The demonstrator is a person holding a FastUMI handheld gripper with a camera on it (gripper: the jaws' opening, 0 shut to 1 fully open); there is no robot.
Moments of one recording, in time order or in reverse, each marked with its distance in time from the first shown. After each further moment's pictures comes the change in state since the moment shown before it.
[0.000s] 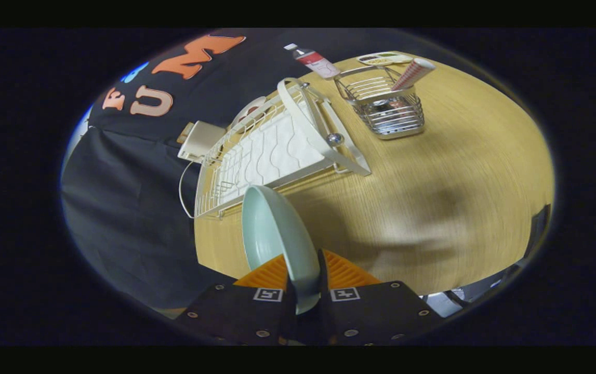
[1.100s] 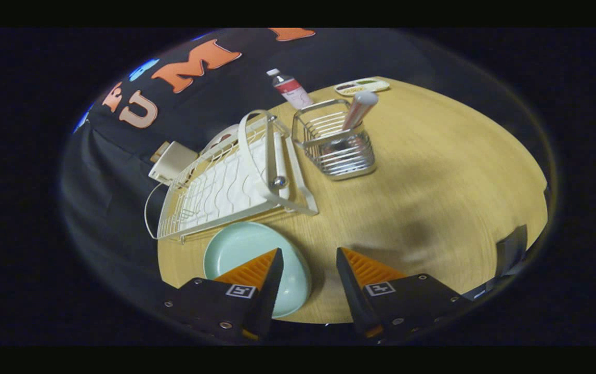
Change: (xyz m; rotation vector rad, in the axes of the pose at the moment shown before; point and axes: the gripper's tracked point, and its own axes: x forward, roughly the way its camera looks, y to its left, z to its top) arm -0.021 -0.059 0.067 -0.046 -0.294 -0.218
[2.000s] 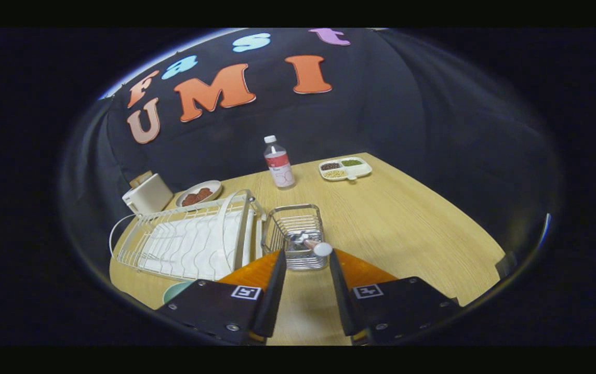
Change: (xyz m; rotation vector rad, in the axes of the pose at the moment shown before) arm -0.016 -0.020 0.128 -0.186 -0.443 -0.175
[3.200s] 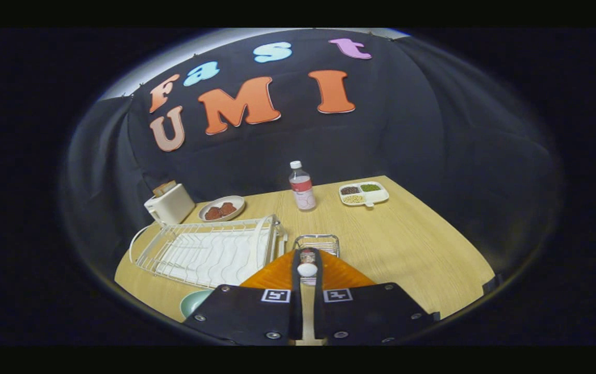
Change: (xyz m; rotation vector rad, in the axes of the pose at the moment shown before) arm -0.037 0.024 0.055 -0.068 -0.081 0.112
